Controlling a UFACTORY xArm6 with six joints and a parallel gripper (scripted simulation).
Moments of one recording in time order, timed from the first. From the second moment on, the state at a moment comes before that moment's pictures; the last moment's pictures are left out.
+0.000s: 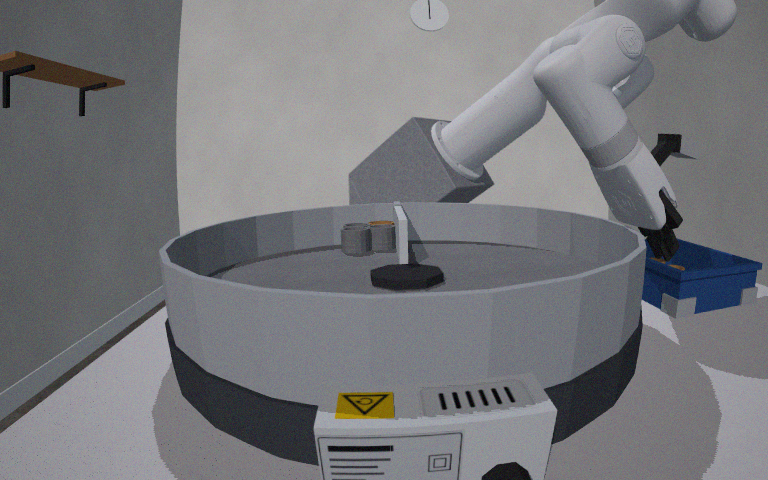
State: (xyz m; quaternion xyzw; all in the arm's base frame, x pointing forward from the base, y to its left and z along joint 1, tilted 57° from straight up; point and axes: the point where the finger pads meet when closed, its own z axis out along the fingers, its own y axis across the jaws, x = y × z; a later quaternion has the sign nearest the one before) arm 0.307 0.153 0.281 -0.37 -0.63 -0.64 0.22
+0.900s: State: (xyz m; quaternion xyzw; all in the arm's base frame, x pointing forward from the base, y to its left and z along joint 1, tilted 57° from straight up) arm 0.303 0.148 0.285 -0.37 -0.63 -0.64 0.22
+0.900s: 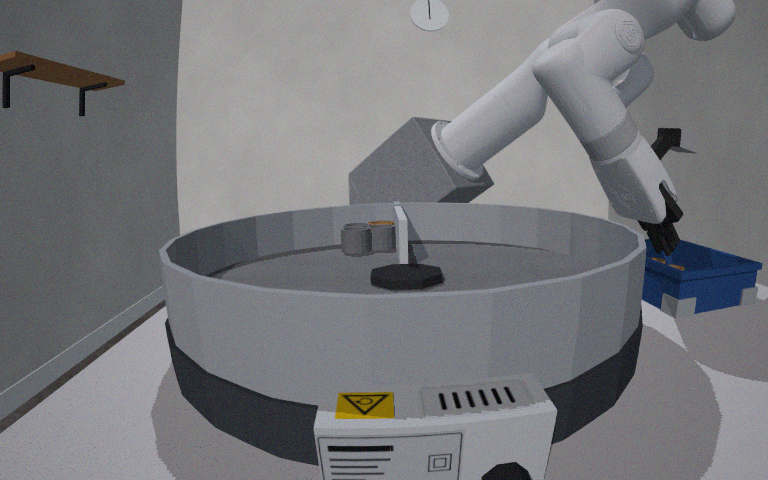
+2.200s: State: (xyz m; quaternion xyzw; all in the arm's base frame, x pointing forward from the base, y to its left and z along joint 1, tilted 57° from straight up) arm 0.253 0.093 0.334 -0.37 -0.63 -0.64 0.22
